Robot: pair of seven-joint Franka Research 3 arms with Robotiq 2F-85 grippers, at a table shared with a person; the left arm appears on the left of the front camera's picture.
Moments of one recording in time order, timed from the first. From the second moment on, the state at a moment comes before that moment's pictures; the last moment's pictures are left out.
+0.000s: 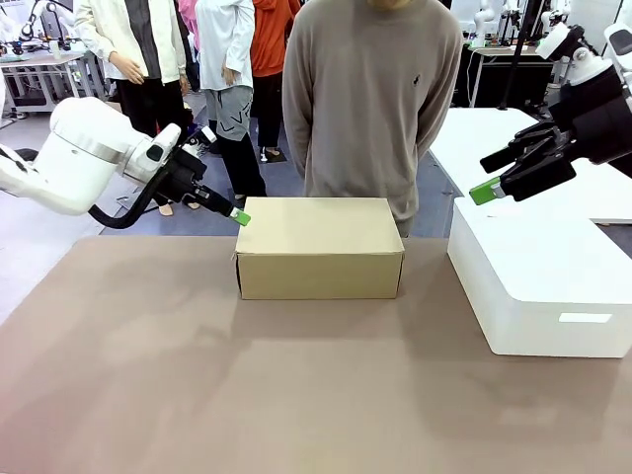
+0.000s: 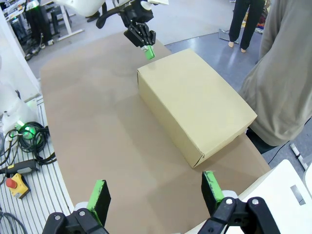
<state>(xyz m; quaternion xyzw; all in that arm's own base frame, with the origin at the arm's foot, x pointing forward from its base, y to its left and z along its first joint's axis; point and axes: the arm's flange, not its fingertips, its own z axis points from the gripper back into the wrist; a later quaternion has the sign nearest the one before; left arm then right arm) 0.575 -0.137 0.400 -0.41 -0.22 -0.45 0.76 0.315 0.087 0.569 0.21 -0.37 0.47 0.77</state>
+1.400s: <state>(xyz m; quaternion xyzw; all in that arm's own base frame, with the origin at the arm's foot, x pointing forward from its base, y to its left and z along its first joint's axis) 0.551 -0.119 0.471 -0.26 -0.22 -0.50 0.79 0.315 0.087 0.569 0.21 -0.37 0.47 0.77</state>
